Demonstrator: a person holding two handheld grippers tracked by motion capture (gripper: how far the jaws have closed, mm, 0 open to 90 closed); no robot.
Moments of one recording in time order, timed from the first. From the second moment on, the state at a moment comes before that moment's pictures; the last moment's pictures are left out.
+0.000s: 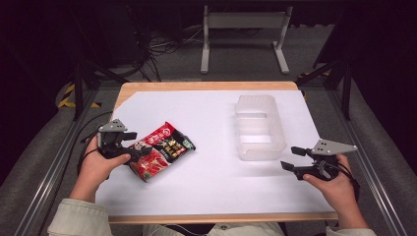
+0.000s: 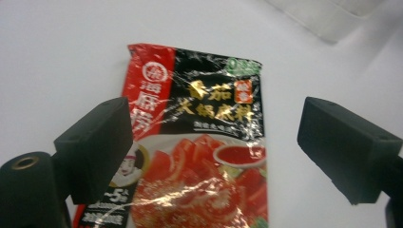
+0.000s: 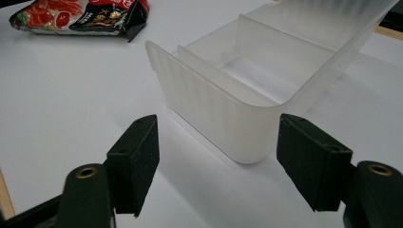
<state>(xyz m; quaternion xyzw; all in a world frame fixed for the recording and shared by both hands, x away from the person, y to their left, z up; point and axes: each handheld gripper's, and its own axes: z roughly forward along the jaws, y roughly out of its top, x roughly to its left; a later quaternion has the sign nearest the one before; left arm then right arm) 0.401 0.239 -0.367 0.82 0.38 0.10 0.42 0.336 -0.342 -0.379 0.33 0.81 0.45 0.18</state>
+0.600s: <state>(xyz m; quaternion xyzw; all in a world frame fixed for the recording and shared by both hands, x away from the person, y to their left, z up) 0.445 0.231 -0.368 0.81 0.39 0.11 0.42 0.335 -0.342 -0.384 0.31 0.81 0.46 0.18</state>
